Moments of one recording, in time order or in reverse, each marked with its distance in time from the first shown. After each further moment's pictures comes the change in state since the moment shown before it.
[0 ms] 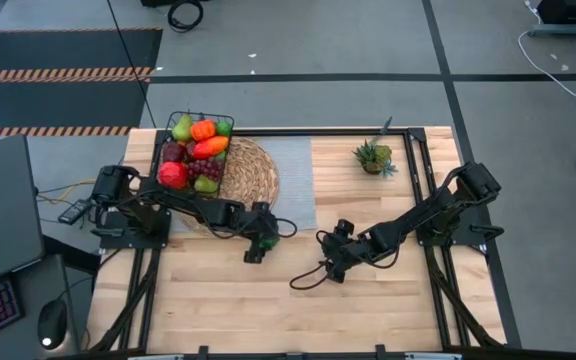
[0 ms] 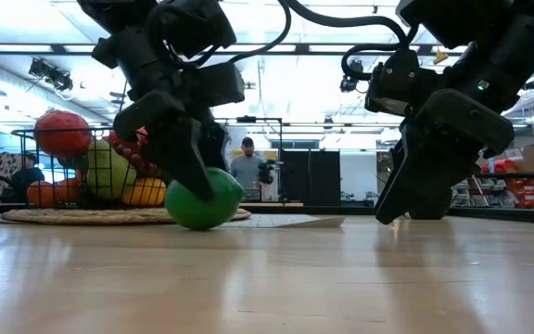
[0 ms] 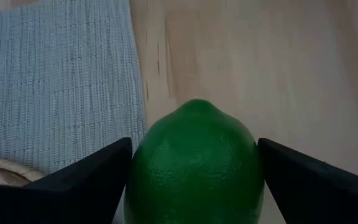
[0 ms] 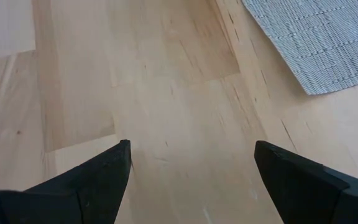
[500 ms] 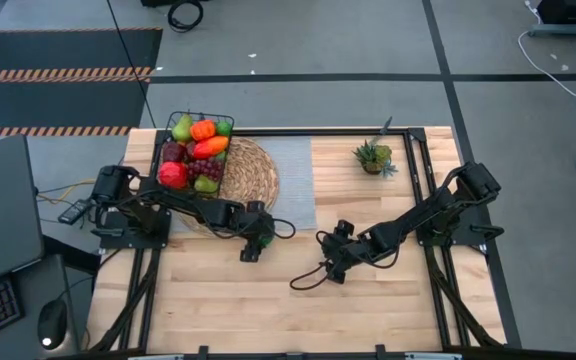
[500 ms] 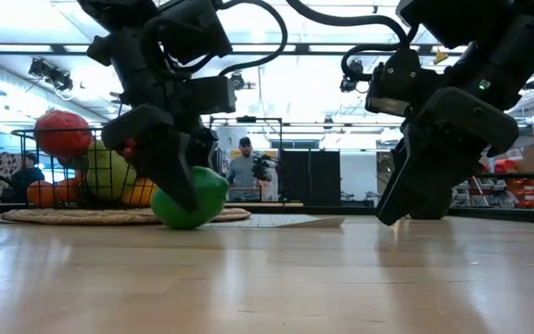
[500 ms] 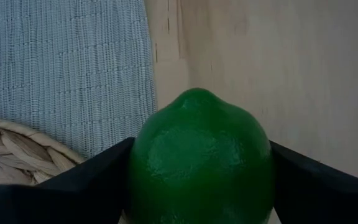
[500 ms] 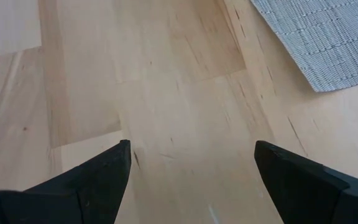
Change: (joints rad) left arm 0.000 0.002 0.002 -0.102 -0.044 -0.015; right arm 0.000 0.000 0.000 0.000 -0.019 0.001
